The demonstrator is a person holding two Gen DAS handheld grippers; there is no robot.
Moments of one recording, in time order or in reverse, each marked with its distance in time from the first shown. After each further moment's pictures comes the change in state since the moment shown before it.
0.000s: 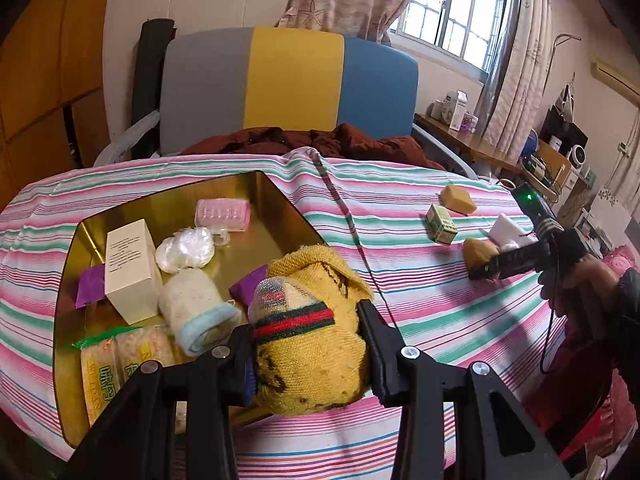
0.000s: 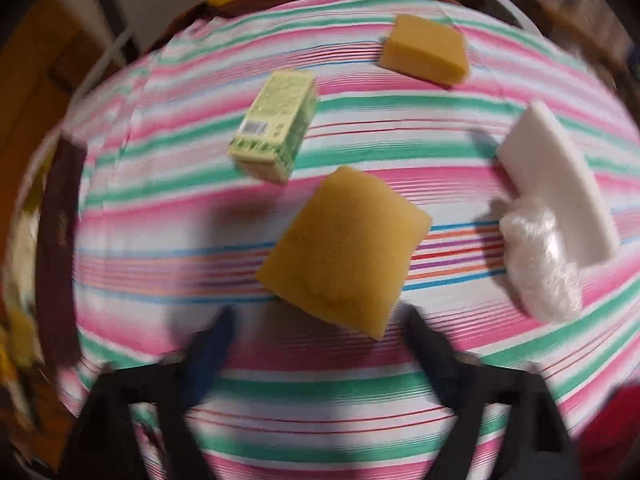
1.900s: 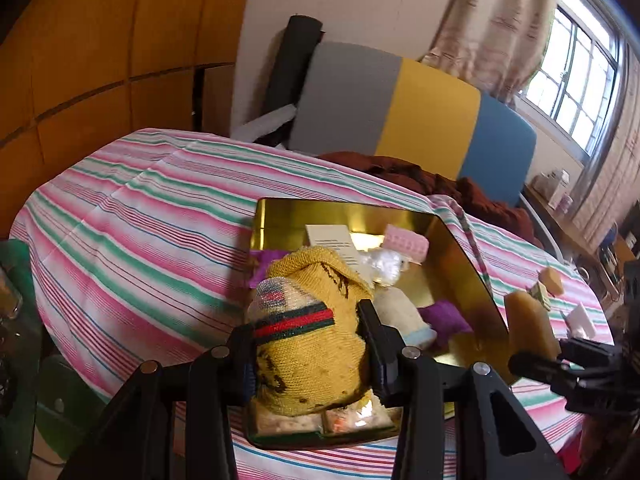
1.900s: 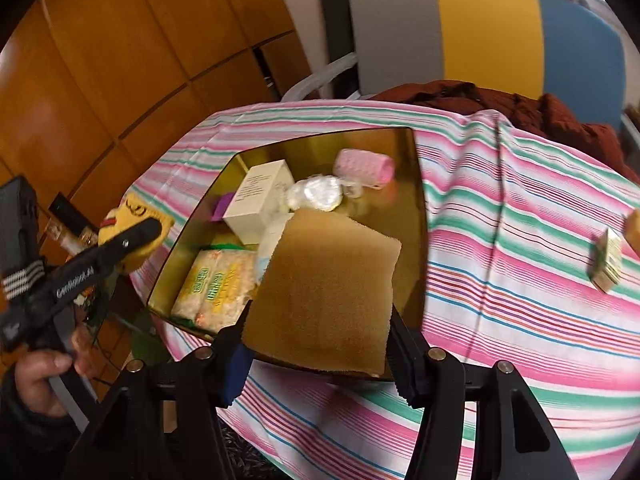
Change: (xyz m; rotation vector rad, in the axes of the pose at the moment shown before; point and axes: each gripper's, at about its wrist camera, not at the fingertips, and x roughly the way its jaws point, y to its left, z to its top) left arm -0.056 0.145 -0.014 -0.320 -0.076 0.267; right arm -0.039 0.296 -0.121 -0.595 -0.234 0.314
